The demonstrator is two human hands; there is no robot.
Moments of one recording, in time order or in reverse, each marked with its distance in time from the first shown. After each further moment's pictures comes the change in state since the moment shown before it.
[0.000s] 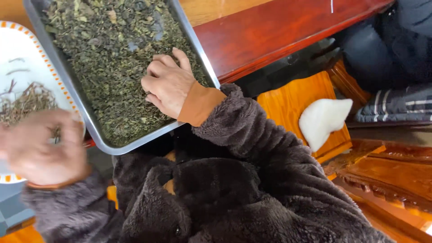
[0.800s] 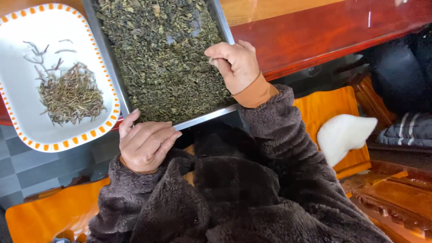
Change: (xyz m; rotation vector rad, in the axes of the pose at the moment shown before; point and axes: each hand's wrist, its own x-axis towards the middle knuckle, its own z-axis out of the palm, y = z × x) left_hand -0.023 0.053 0.045 -0.443 0.179 0.331; right_hand -0.025 0.061 -0.021 0.361 0.215 0.185
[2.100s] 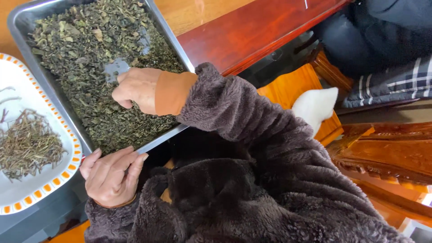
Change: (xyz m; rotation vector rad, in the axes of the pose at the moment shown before) left_hand -0.011 0.006 -0.007 0.073 -0.050 -0.147; right_hand 0.077 -0.039 0.068 -0.277 -0.918 -0.082
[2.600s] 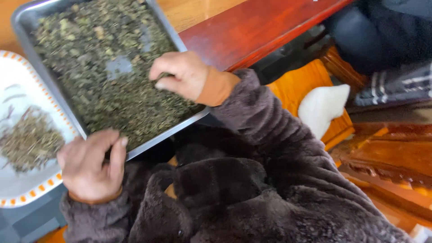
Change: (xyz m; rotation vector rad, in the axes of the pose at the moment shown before) left_hand 0.055 0.008 -0.029 0.129 -0.216 -0.072; right_hand -0.087 0.041 0.014 0.300 0.859 -0.355
